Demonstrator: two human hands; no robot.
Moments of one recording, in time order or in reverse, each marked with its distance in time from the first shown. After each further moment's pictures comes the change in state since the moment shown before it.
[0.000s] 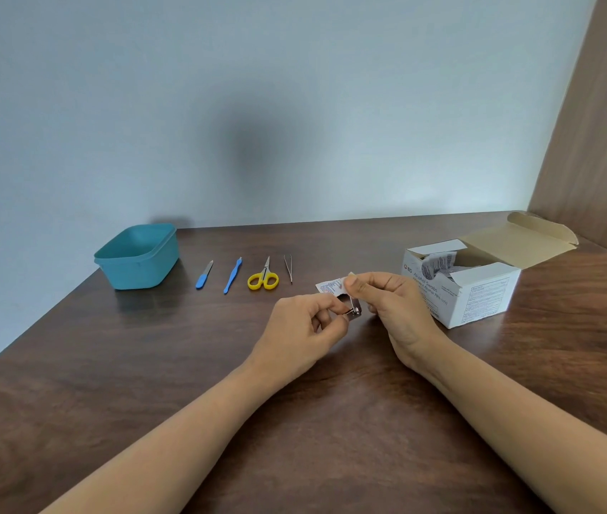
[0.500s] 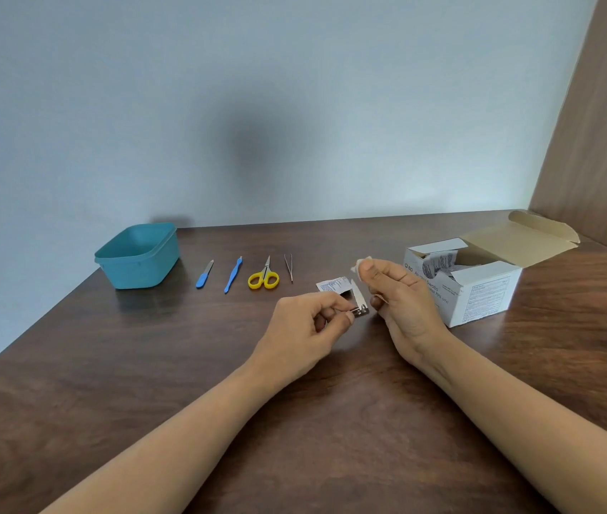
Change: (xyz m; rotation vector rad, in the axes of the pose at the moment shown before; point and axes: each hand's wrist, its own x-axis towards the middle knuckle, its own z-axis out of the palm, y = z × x) left_hand 0.000 -0.002 0.002 -0.030 -0.009 0.023; right_hand 0.007 0.004 -0.003 0.199 0.116 0.097
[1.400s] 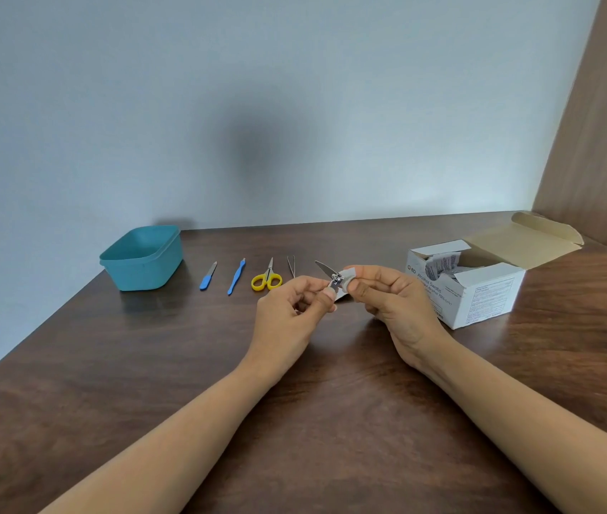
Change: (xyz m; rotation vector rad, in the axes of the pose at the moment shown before) left_hand 0.005 -0.007 -0.002 -0.237 0.224 -0.193; right_hand -0.001 0.004 0.000 -0.074 -0.115 -0.054
